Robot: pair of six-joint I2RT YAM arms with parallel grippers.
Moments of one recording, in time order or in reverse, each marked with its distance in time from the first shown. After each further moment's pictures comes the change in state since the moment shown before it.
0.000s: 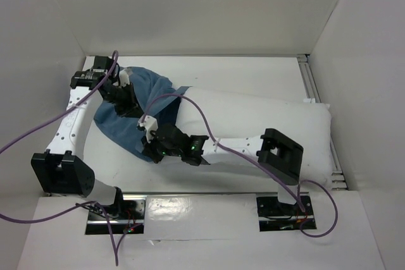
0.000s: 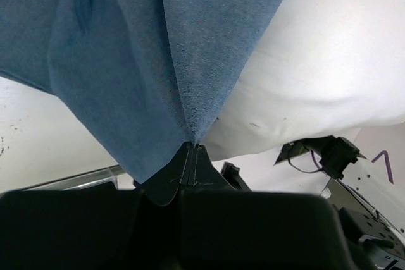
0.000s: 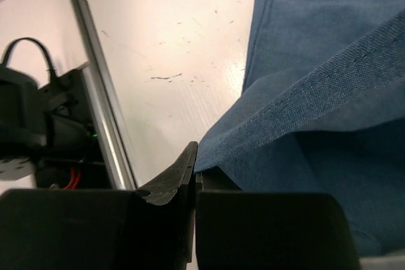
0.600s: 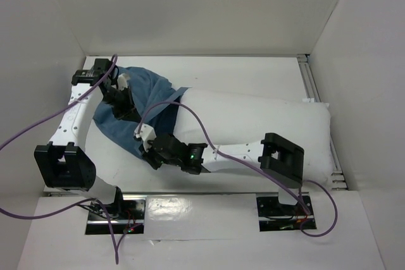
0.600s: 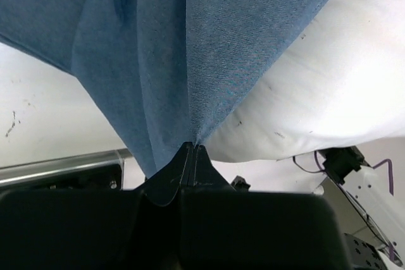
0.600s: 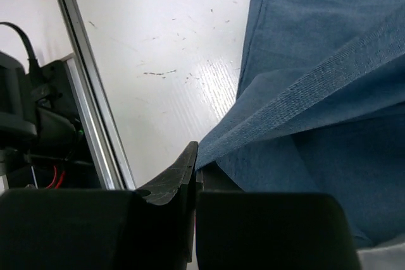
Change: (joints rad) left arm 0.039 0.058 -0.005 -0.050 -0.044 0.001; right arm 0.065 0.021 -0.010 0.019 0.126 -0.074
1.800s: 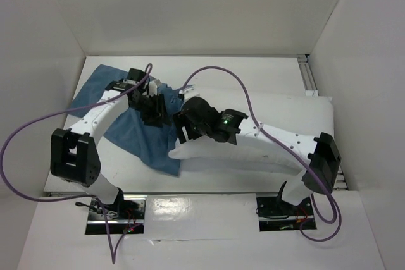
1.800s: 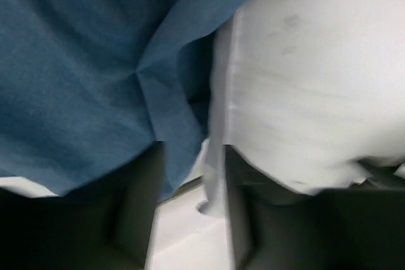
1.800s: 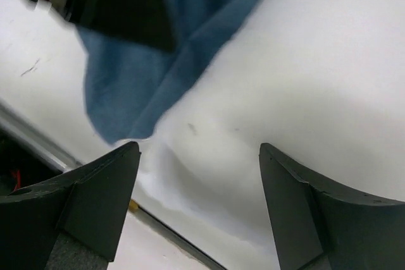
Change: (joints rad) left arm -0.222 0.054 -0.181 0.368 0.062 -0.013; right arm -0.229 -0.295 0.125 -0.735 0.158 0.255
